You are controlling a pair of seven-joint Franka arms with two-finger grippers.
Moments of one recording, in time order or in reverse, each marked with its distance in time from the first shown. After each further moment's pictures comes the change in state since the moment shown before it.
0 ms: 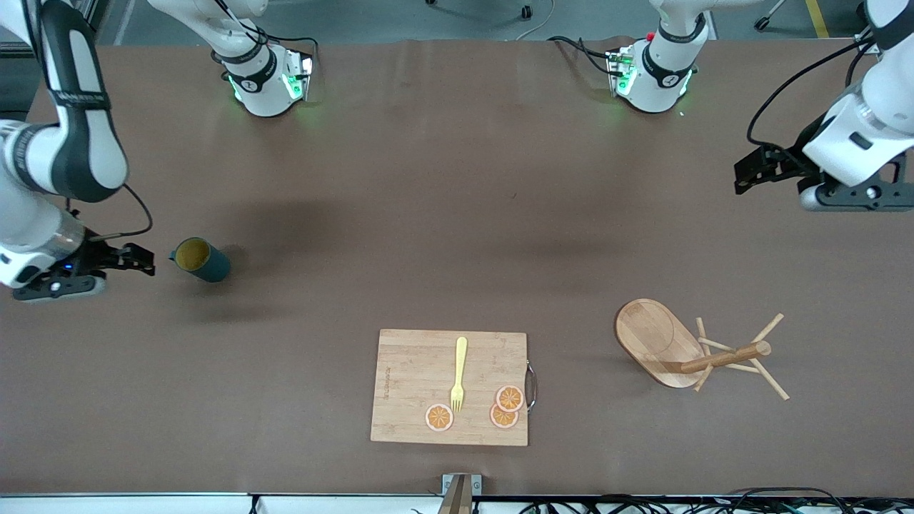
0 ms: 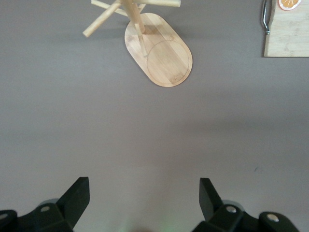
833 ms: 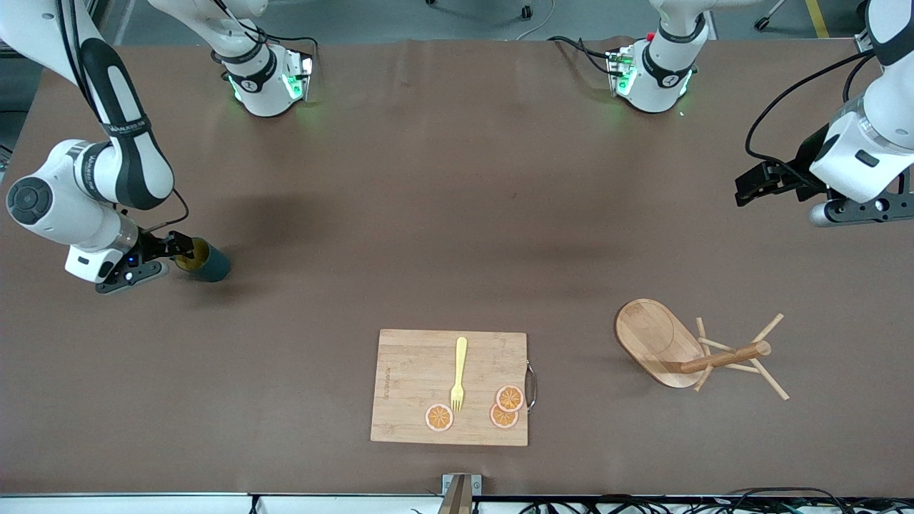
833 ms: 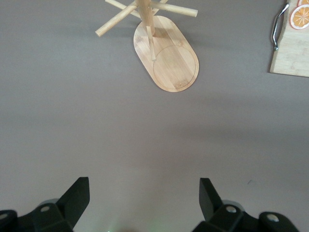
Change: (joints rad) left arm 0.013 0.017 0.006 0.018 0.000 0.000 -0.082; right arm -0.014 0.058 0.003 -0.142 0.000 0.111 -0.193
